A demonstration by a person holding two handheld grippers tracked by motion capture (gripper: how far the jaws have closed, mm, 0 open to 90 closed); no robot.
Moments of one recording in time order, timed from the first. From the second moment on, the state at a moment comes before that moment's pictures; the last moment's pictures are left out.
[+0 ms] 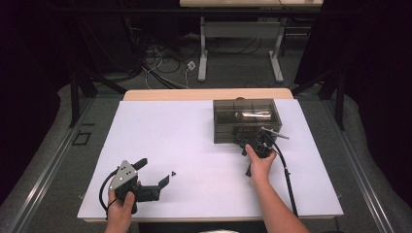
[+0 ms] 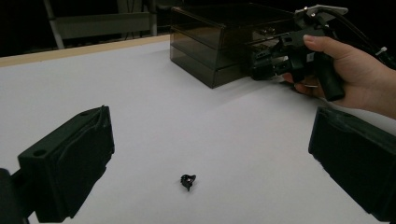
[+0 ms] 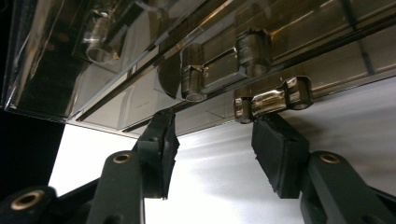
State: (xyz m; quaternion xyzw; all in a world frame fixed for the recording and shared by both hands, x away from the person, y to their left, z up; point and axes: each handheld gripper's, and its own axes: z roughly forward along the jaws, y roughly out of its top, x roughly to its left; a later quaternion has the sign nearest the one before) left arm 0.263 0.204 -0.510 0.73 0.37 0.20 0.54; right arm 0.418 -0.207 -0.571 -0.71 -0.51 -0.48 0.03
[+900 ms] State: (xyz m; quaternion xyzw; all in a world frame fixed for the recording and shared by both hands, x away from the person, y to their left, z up) left arm 0.263 0.204 -0.510 0.73 0.37 0.20 0.54; right arm 0.411 -0.202 -0.575 -0.74 -0.48 -0.47 0.00
